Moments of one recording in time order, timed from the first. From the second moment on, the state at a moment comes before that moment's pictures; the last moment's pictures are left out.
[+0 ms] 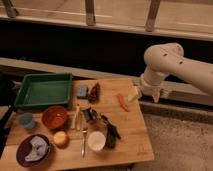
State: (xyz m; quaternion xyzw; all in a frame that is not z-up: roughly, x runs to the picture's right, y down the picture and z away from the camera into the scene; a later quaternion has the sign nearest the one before) arm 0.188 0.055 0.671 -0.27 0.19 0.66 0.67
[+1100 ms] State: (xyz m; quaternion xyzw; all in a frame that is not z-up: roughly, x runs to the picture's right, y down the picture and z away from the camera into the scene) arm 0.042 -0.044 0.707 -0.17 0.11 0.55 0.81
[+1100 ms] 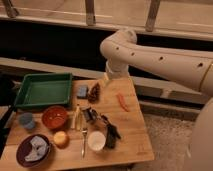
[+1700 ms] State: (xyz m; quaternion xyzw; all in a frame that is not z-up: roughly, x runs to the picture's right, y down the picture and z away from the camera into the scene) arm 0.032 -0.046 0.711 -0.18 0.10 0.54 0.81
